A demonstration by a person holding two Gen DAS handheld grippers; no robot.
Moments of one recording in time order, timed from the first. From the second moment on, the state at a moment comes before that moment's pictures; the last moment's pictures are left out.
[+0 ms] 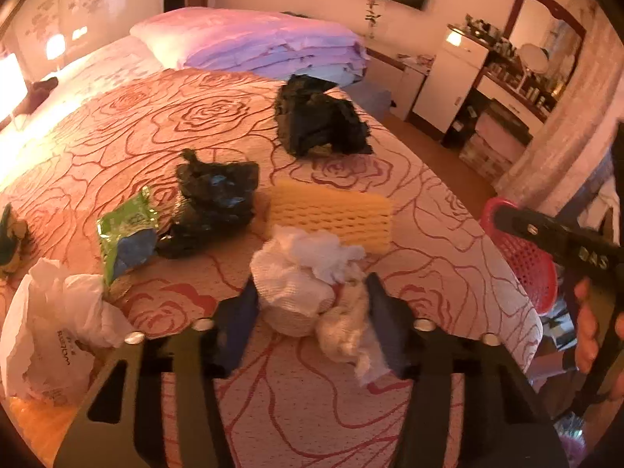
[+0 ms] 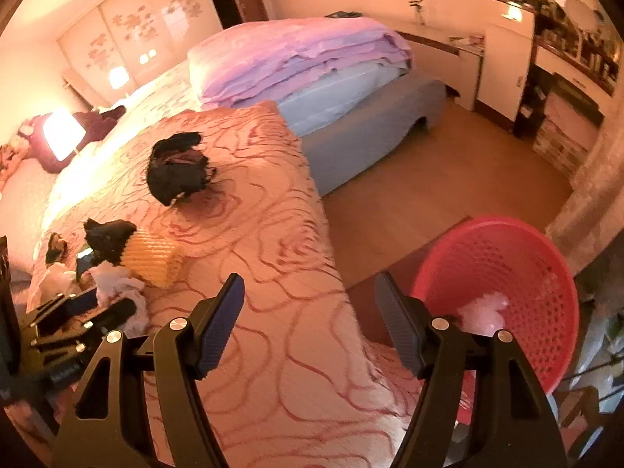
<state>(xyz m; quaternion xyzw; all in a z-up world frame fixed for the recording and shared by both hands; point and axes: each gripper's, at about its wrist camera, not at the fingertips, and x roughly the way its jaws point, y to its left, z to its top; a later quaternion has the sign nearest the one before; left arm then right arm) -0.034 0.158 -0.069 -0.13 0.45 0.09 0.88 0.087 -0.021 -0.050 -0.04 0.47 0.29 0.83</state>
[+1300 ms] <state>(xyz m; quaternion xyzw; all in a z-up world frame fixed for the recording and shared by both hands) -0.055 0.172 -0.064 -0.13 0.44 0.10 0.88 0.128 0.147 -0.053 -0.13 0.44 0.40 0.79</state>
